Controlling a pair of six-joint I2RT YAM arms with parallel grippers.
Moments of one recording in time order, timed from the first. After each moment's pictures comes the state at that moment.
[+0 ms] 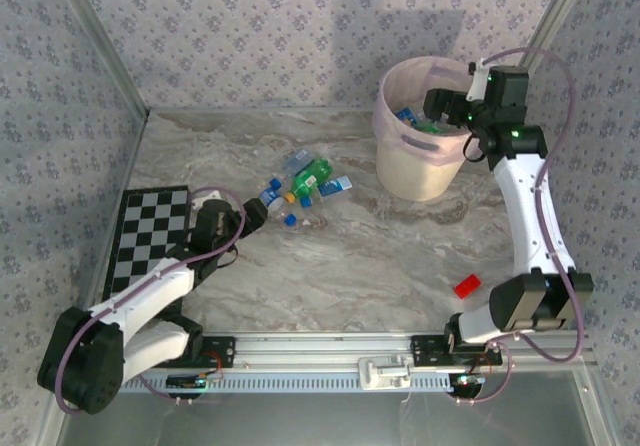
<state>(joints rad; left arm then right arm) -0.44 1.05 0.46 -0.01 -0.12 -0.88 0.01 1.43 1.61 -0.61 -0.14 0.16</state>
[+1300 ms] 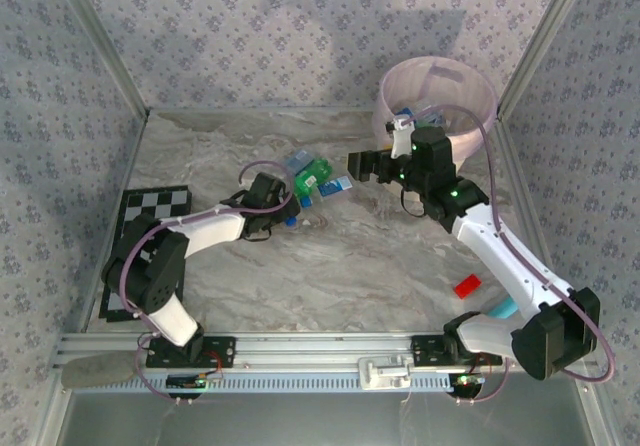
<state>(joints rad) -0.57 1.64 0.88 -0.19 -0.18 -0.87 0.44 1.23 1.11 -0.27 -0.18 0.27</state>
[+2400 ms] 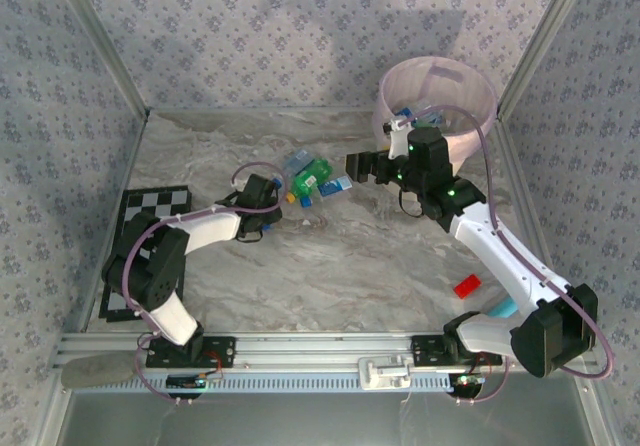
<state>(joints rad) -0.51 1.66 0.85 -0.17 -0.25 -0.76 0.45 1.24 1.11 -0.27 -0.17 0.27</state>
